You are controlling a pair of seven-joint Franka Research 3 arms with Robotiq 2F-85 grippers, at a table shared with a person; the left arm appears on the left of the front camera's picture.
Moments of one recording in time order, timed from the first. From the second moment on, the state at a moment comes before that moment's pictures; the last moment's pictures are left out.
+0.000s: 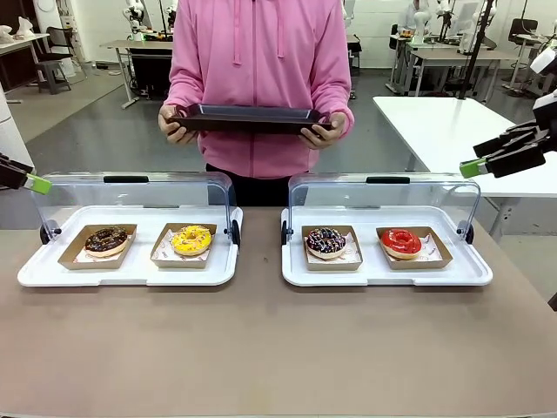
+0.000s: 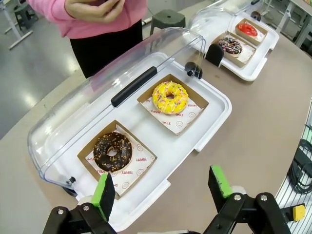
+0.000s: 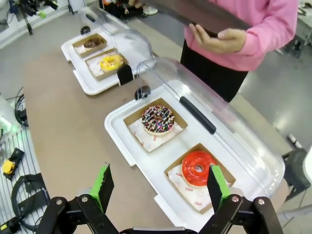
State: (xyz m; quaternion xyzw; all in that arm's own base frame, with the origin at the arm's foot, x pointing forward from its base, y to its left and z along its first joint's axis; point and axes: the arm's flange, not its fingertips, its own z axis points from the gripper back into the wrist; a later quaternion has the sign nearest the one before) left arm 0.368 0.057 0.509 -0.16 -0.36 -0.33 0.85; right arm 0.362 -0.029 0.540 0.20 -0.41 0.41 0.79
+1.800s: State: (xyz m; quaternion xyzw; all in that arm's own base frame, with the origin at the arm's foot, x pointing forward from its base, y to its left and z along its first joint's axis) left arm 0.366 0.060 0.518 -0.15 -0.38 -0.34 0.85; right arm 0.356 -0.028 0.546 0.20 -0.45 0.40 0.77
